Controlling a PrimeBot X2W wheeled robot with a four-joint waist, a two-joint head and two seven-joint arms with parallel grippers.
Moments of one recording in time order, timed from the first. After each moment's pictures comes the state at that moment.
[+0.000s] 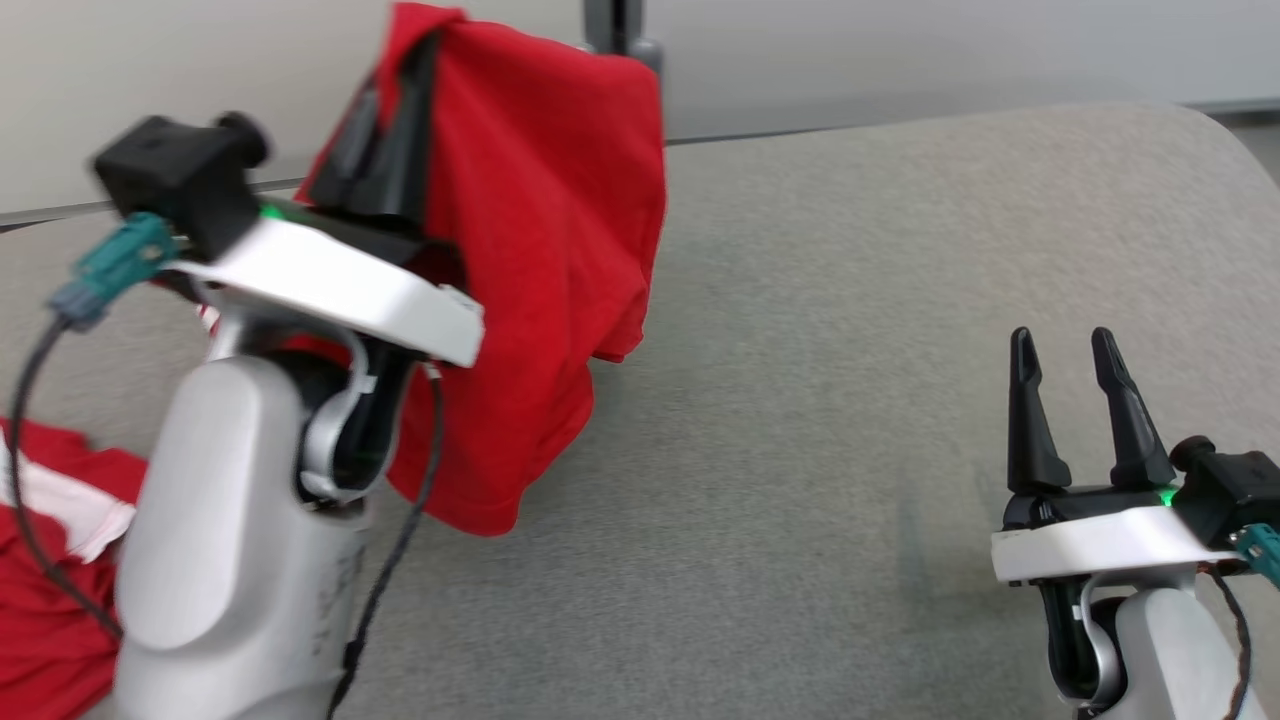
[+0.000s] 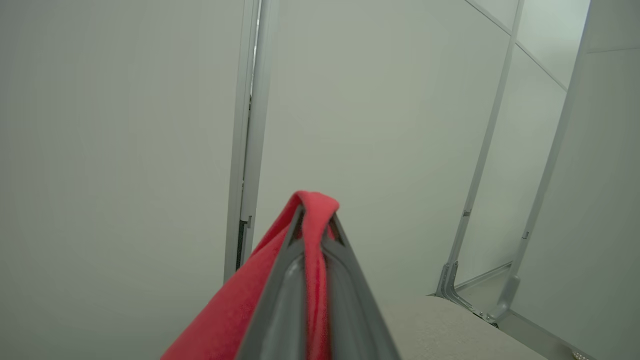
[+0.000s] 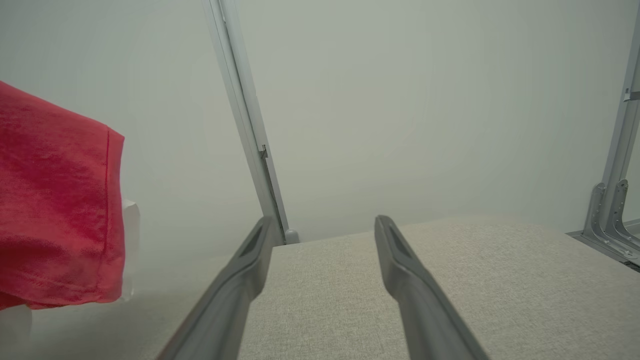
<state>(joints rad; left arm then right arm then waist) -0.59 0.08 -0.17 0.00 -0.45 -0.06 0.10 -0.23 -0.05 0.04 0.24 0.24 0.13 -0.26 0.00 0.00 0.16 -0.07</state>
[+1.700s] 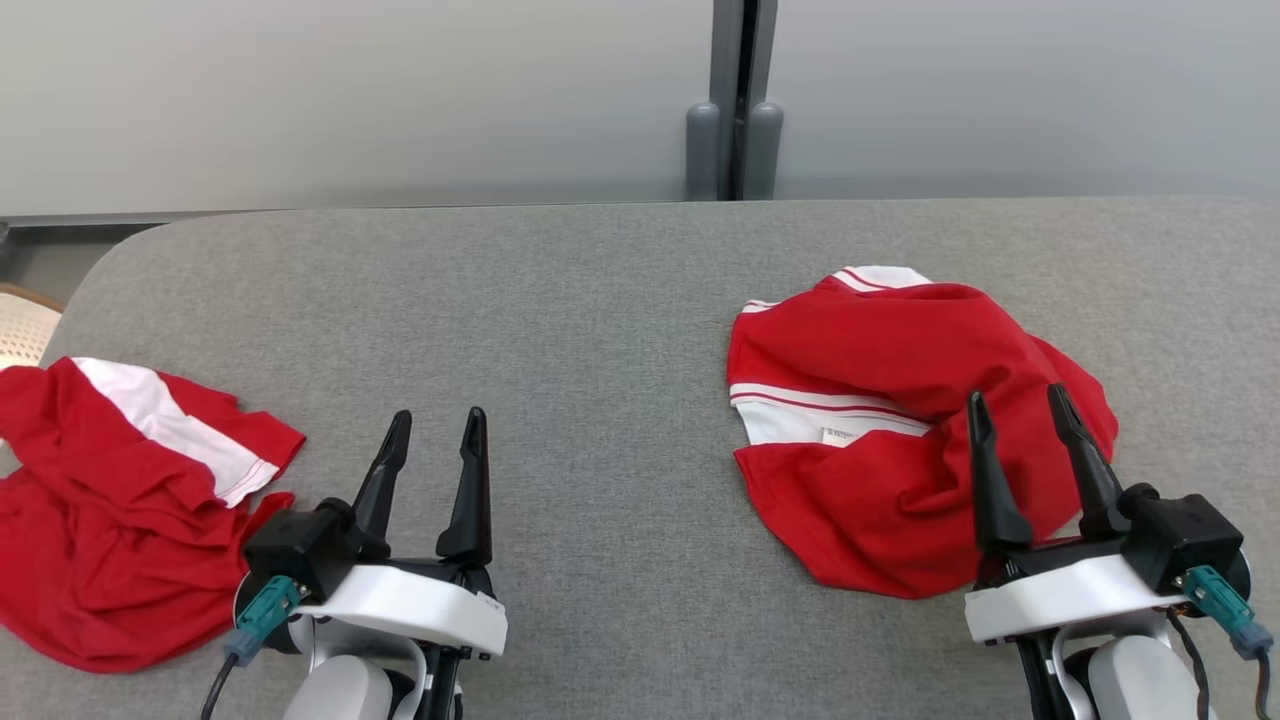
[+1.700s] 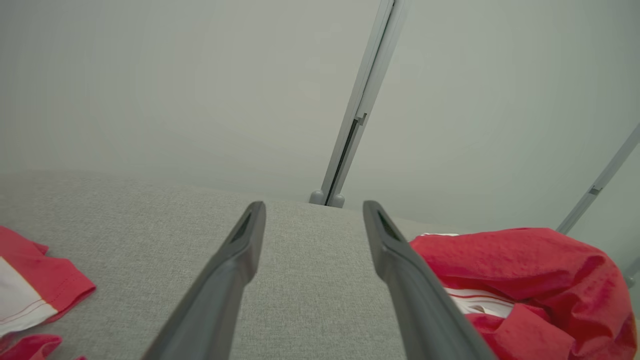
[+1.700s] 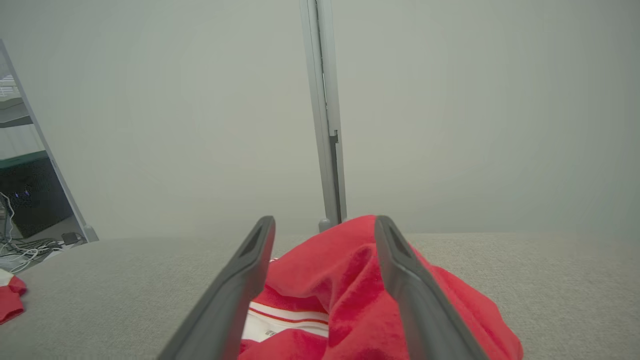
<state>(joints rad) -0.16 0.07 -0.28 0.24 -0.48 0.04 -0.26 -0.17 -0.06 0.09 0.25 0.18 0.13 -0.26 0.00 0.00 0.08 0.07</state>
